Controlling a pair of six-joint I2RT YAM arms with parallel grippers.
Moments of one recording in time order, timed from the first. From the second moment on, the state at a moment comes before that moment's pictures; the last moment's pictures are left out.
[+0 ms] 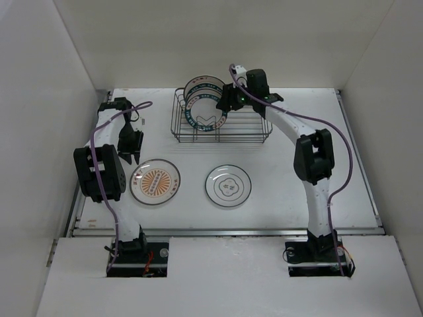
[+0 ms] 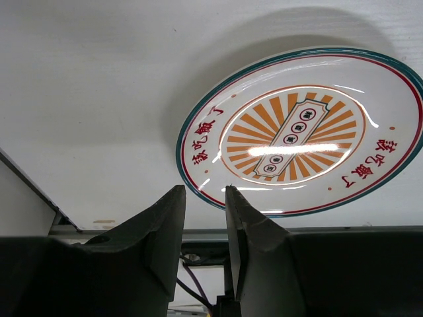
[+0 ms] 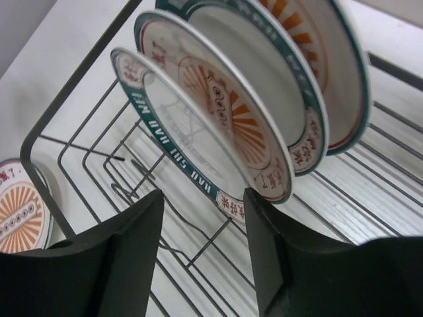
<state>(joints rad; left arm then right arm) 0.10 1.87 1.56 -1.23 0.00 0.12 0.39 2.25 2.00 -0.22 -0.47 0.13</state>
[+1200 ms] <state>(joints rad) 0.10 1.88 1.56 -1.23 0.00 0.12 0.38 2.35 2.08 -0.22 -0.44 0.05</state>
